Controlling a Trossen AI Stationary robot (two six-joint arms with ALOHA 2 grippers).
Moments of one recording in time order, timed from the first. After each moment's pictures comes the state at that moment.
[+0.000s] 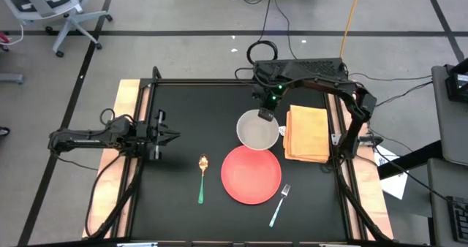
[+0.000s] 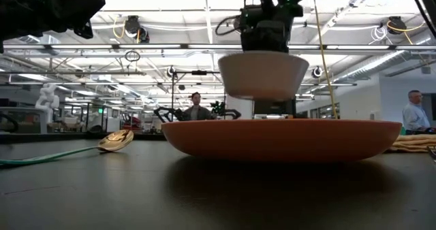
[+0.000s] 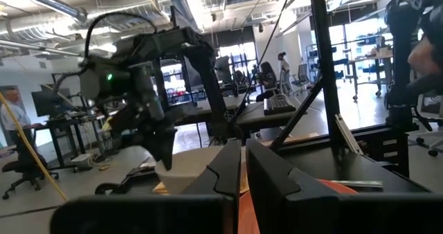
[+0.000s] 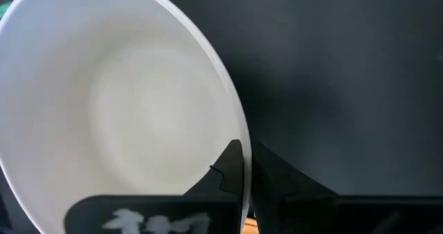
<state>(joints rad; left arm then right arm) 0.04 0.16 0.07 0.32 0.12 0.17 -0.48 1.78 1.56 -1.13 -0.35 -0.09</state>
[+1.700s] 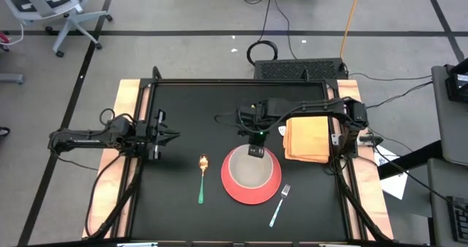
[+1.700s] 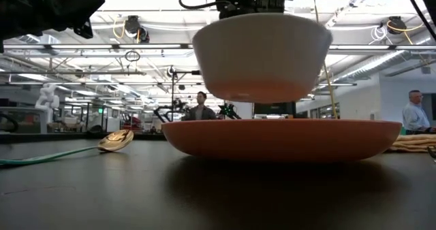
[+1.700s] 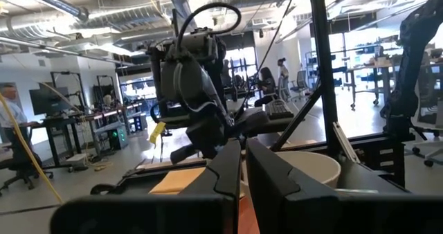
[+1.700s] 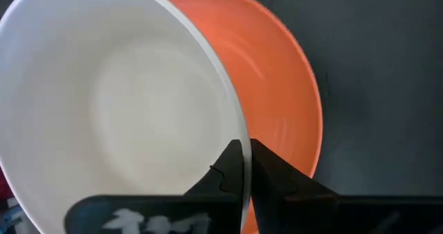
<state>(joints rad) 0.04 0.16 0.07 0.34 0.12 0.14 -0.11 1.86 1.56 -1.04 -0.34 0.14</state>
